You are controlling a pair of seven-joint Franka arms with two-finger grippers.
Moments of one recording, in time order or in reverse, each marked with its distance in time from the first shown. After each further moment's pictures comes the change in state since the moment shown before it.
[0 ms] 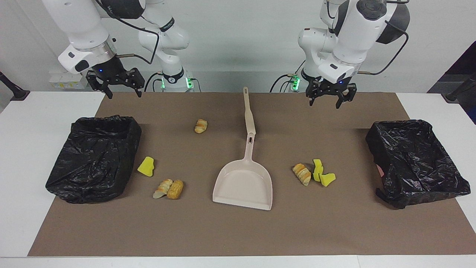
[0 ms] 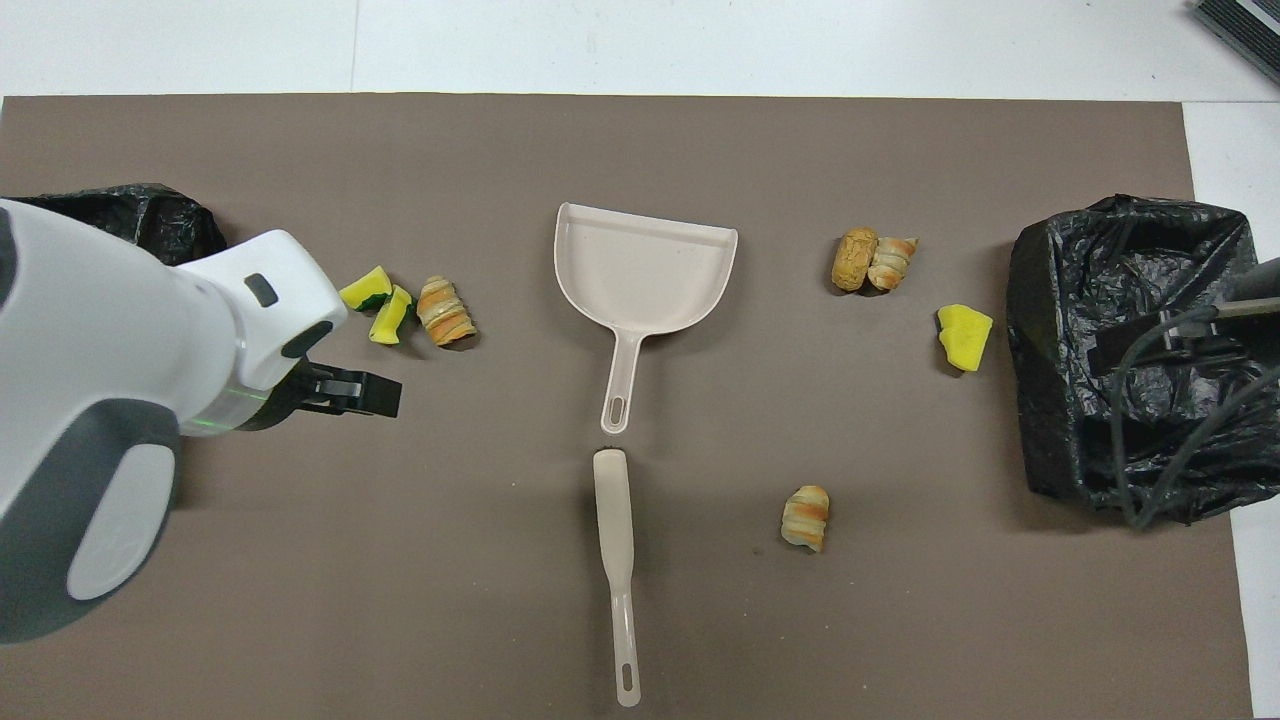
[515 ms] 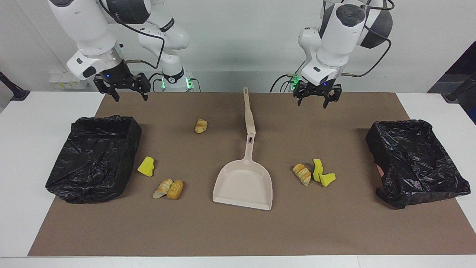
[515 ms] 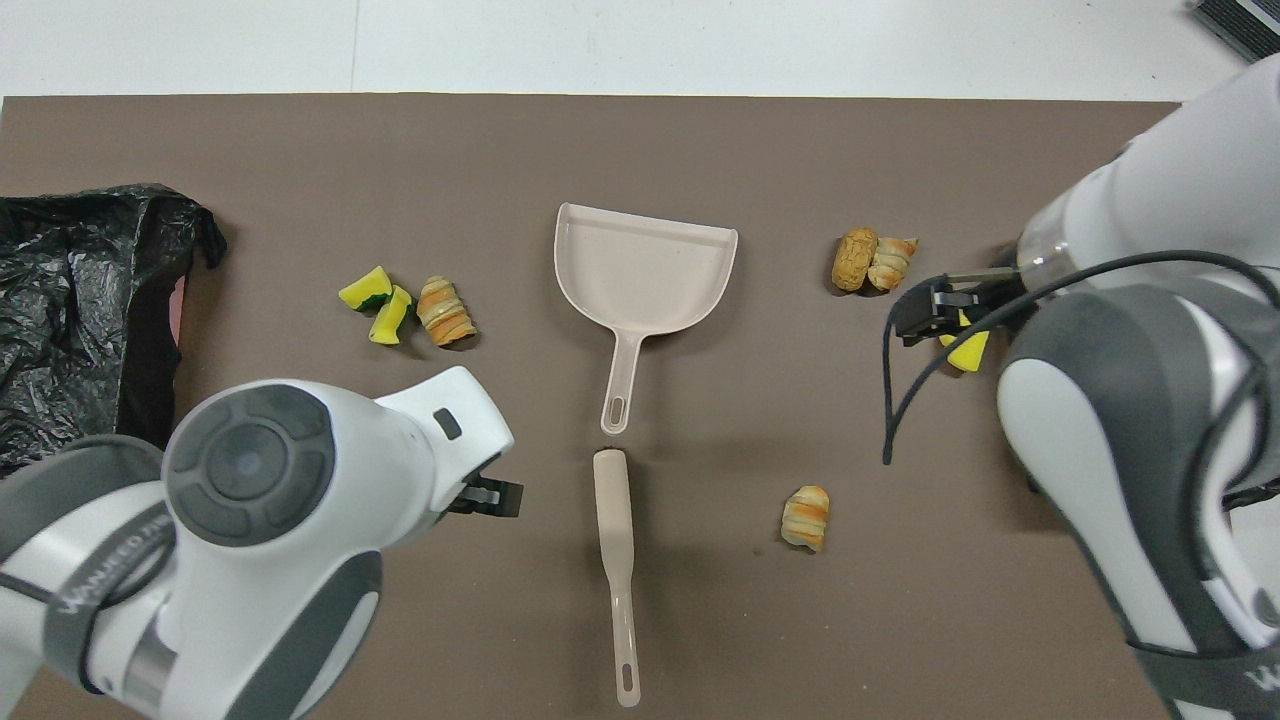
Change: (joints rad) left arm -0.217 -0.080 -0.003 -0.248 -0.001 0.132 -0.172; right arm 0.205 0.152 0.012 -0.005 0.004 0.160 0.242
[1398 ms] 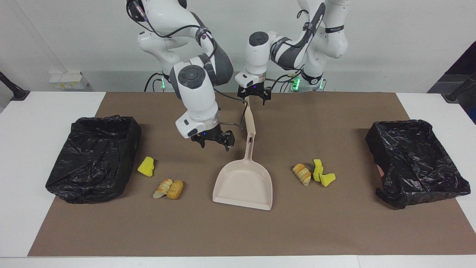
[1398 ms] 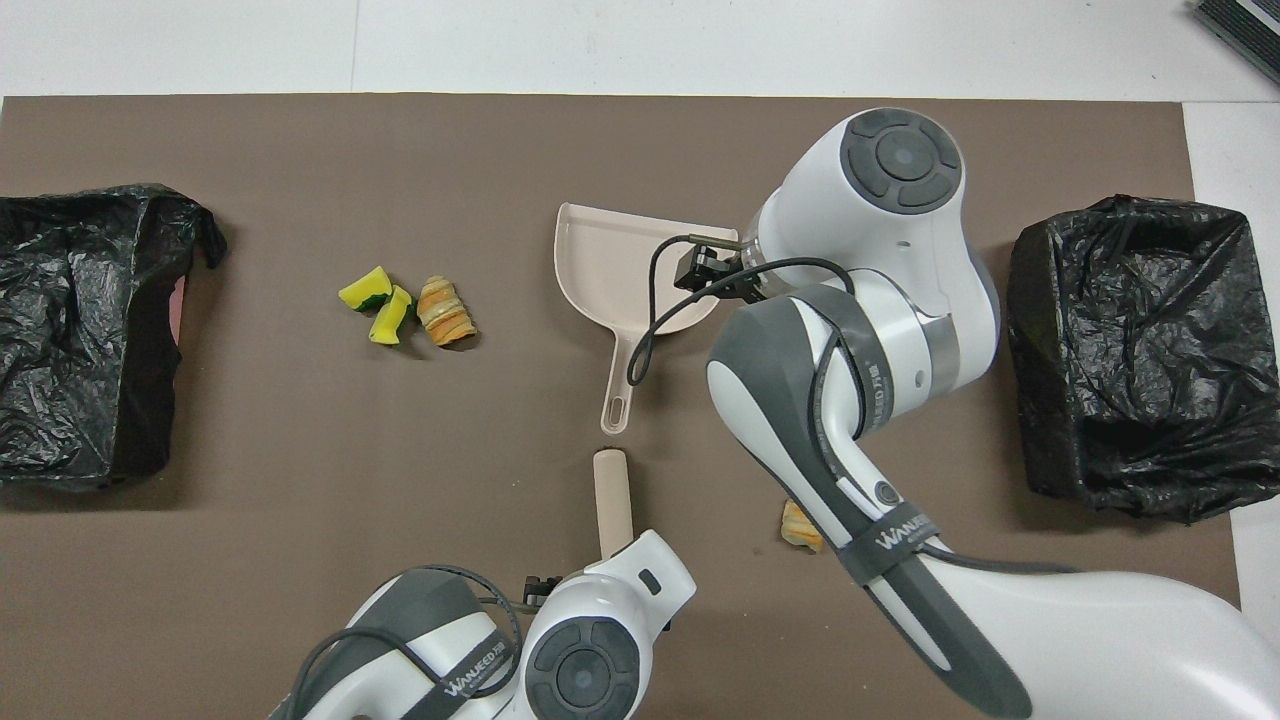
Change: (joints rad) left arm -0.347 0.103 -0.002 -0.264 0.000 0.403 -0.397; right arm 0.198 0.285 0.002 0.114 0.061 0.290 0.421
